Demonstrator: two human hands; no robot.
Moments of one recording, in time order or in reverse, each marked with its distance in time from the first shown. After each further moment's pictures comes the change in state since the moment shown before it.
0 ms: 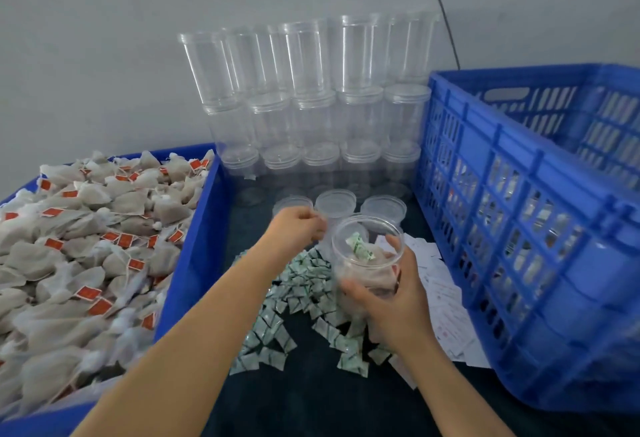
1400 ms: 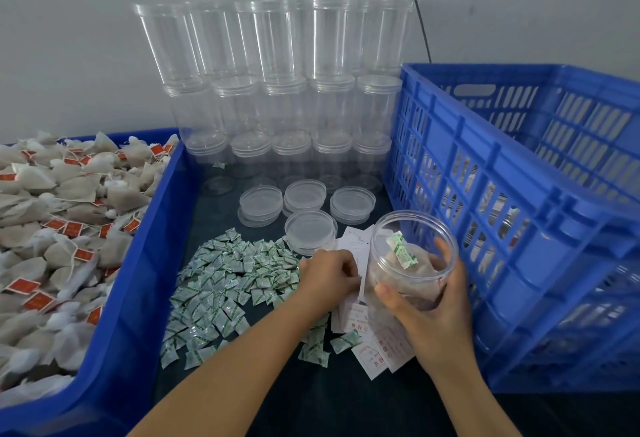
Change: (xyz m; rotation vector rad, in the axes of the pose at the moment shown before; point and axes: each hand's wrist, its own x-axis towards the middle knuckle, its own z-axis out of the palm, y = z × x) left_hand -0.020 -0.037 0.110 0.553 -0.131 0.222; right_hand -0.029 -0.033 -0.068 -0.175 0.178 -0.061
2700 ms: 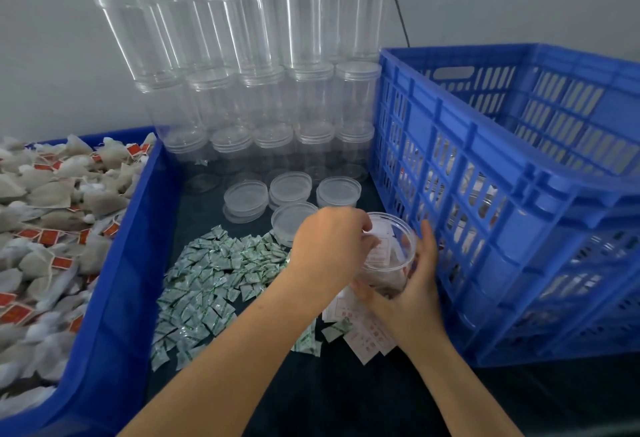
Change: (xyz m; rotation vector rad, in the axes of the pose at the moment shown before) left_hand -0.031 0.070 -0.056 0.231 0.164 0.212; right_hand 0.002 0.022 0.007 -0.075 -0.056 0.130
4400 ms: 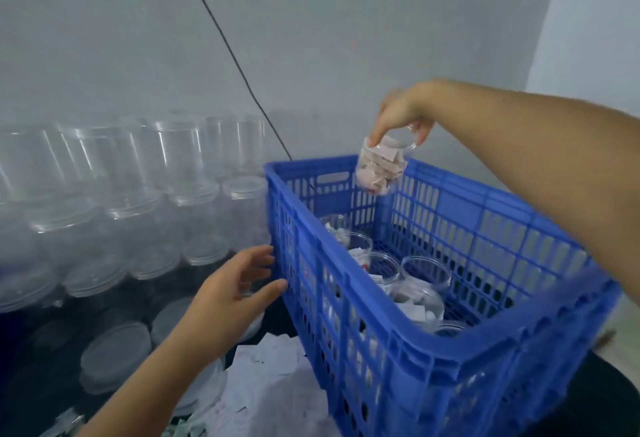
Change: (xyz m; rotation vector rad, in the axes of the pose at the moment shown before) left_hand 0.089 0.001 -0.039 -0.704 -0.031 0.162; right_hand 0.304 -0.266 -0.184 -1.260 -0.036 0.317
